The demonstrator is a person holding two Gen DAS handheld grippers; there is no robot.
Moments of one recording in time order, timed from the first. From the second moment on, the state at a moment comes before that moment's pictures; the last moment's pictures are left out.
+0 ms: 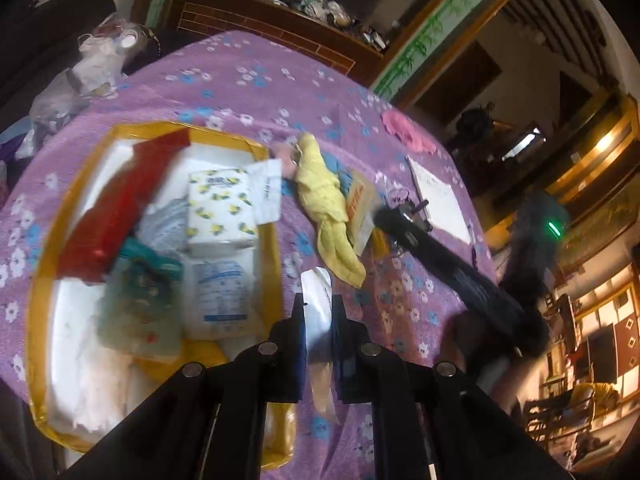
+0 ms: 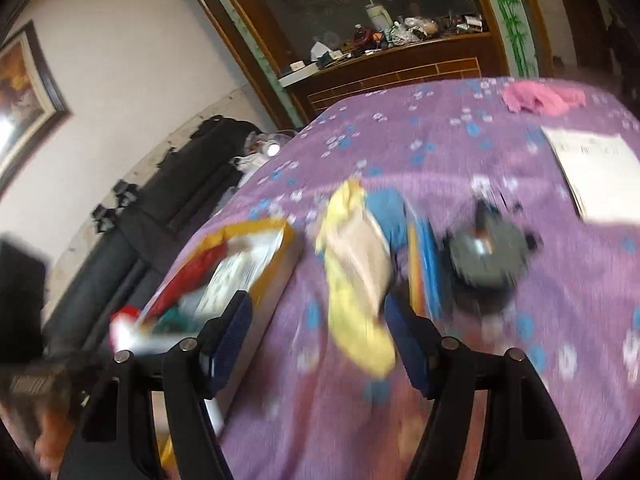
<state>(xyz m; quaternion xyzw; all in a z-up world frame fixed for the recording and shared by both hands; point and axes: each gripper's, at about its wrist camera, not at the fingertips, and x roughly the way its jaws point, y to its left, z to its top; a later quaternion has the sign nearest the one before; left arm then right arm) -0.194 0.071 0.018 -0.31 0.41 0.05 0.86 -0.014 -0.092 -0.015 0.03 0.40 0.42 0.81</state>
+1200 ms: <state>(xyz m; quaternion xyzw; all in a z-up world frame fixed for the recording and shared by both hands) -0.261 0.100 -0.013 -0.31 0.44 0.10 0.84 -0.105 -0.014 -0.007 0.05 0.43 0.59 0.68</state>
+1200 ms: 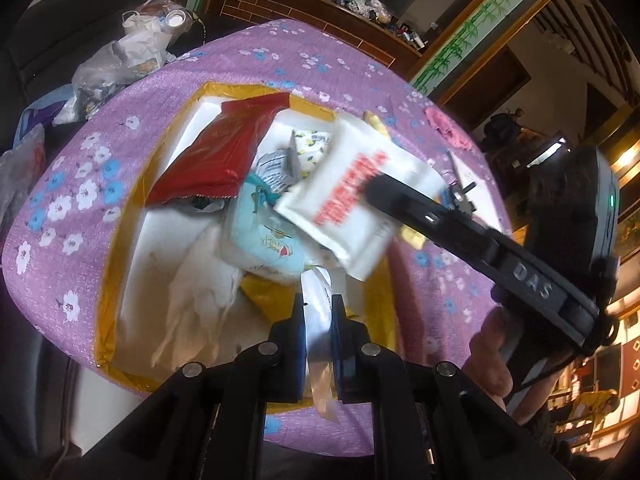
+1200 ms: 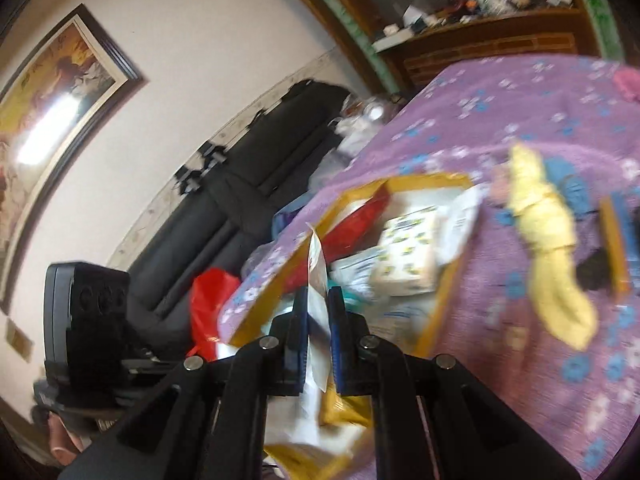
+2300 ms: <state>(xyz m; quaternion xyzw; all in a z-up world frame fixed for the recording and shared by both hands) -0.229 0.023 0.057 -0.18 0.45 0.05 0.88 -0.066 -0.170 -0.044 0.07 0.46 0.46 0.76</state>
